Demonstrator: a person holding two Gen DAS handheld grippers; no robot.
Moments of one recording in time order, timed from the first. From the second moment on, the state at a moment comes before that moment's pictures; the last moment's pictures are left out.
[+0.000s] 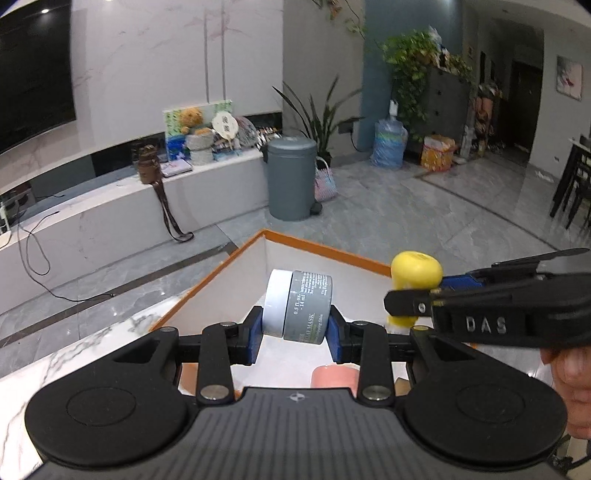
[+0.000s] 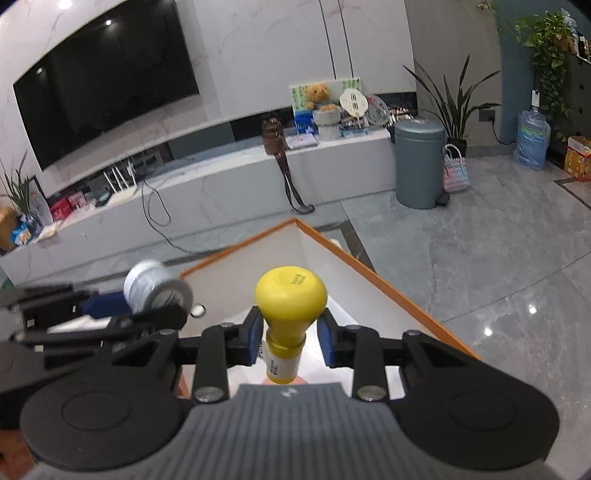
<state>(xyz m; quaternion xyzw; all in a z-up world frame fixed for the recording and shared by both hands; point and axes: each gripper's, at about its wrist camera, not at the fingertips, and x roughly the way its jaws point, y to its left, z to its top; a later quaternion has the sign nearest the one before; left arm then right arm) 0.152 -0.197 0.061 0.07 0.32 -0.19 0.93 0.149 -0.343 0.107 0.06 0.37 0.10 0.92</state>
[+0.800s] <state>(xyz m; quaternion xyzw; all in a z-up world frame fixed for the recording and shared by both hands) 0.233 -0.215 -0.010 0.18 0.50 -0.20 0.82 0.204 -0.336 0.031 0.04 0.50 0.06 0.86</state>
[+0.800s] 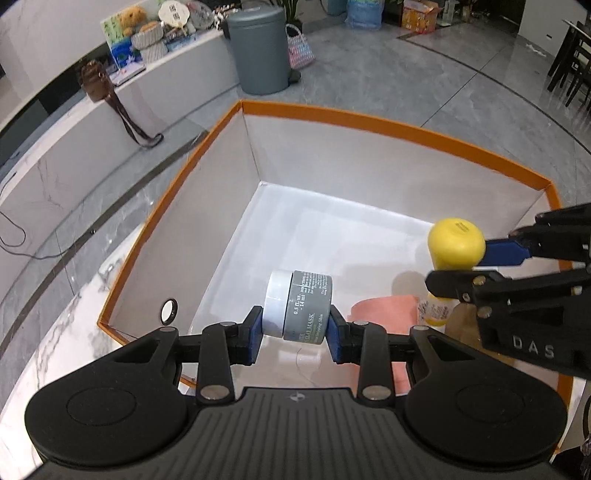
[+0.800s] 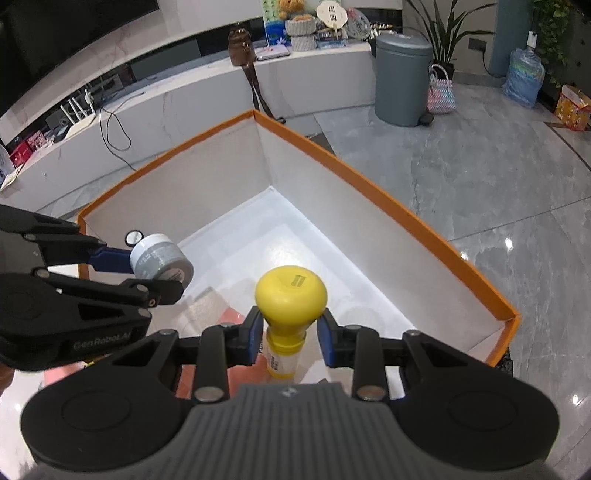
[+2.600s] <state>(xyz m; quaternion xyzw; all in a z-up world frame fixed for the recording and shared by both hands) 0.204 -0.180 0.034 0.07 0.44 -0.13 0.89 0.199 -0.319 0.053 0.00 0.48 0.02 0.88</state>
